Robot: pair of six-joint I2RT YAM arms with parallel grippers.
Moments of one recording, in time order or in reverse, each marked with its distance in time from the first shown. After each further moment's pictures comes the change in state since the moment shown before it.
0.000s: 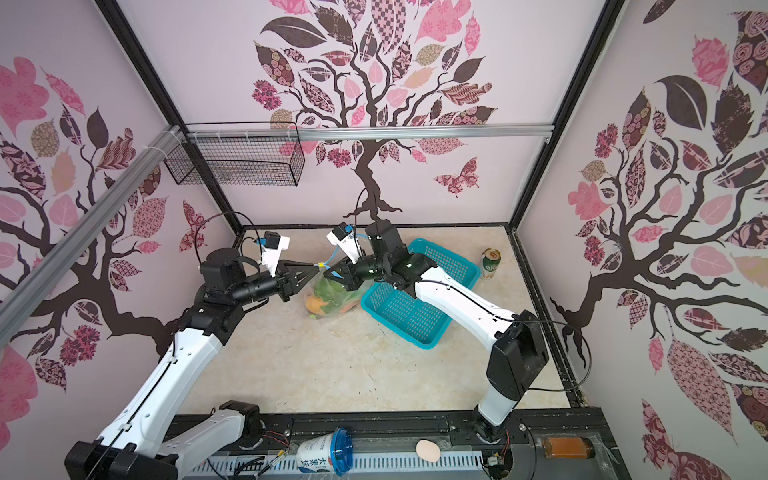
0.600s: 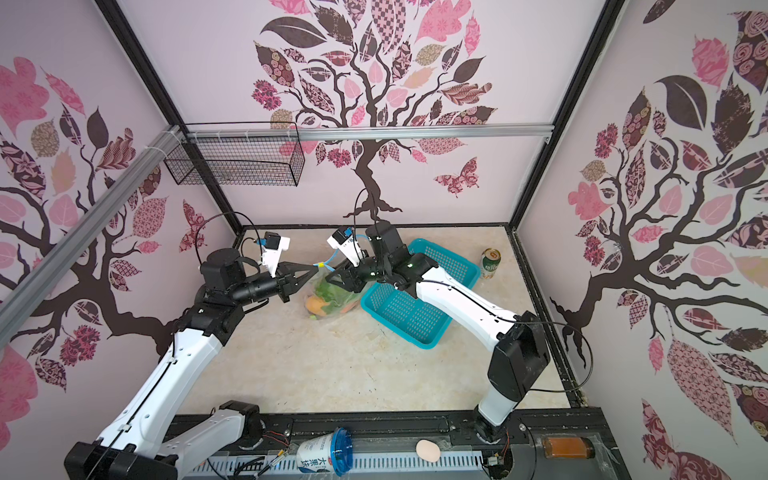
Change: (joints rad) left arm 0.001 -0.032 -0.001 -0.021 -0.016 0.009; right arm -0.002 -0.025 -0.002 -0.087 0.093 -0.172
